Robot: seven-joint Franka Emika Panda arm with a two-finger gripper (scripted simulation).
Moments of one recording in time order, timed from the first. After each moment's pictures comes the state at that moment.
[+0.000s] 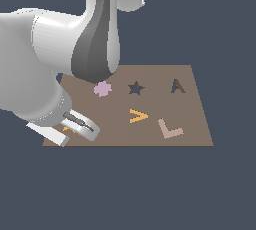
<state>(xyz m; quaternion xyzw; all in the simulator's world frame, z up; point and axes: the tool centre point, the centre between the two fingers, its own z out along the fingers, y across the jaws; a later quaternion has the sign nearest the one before) 0.087 -0.166 0.033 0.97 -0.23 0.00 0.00</state>
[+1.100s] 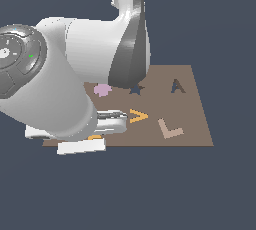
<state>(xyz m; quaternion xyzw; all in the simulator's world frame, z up) 0.116 -0.105 0.035 1.00 0.05 0.00 0.00</state>
